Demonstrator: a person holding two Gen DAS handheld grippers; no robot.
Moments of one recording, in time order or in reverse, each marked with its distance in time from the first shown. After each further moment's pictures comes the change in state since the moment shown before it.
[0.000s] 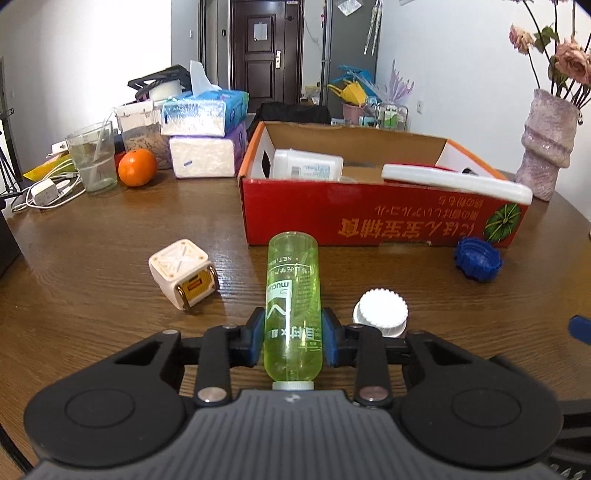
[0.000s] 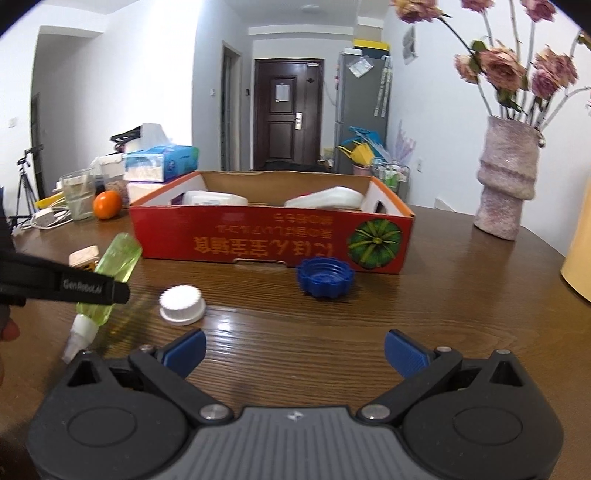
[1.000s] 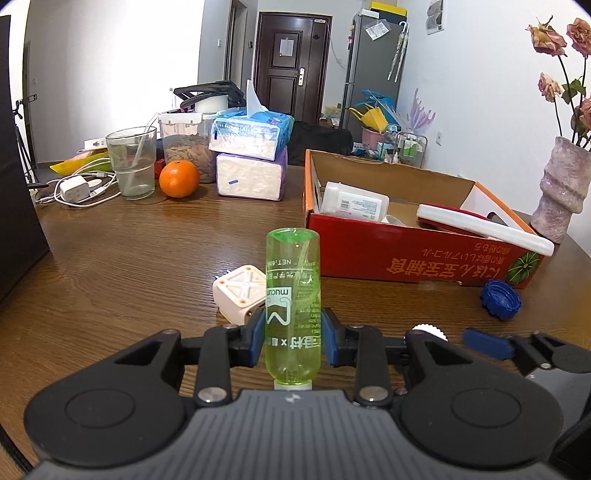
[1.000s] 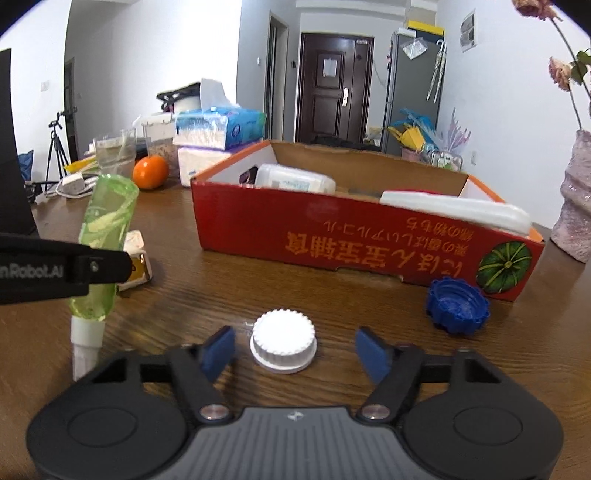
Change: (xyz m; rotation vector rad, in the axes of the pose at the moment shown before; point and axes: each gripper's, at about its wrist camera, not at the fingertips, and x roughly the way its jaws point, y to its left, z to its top) left arm -0.015 0.049 0.011 -0.090 -0.056 0.018; right arm 0.071 0.078 0.030 -0.086 0.109 0.106
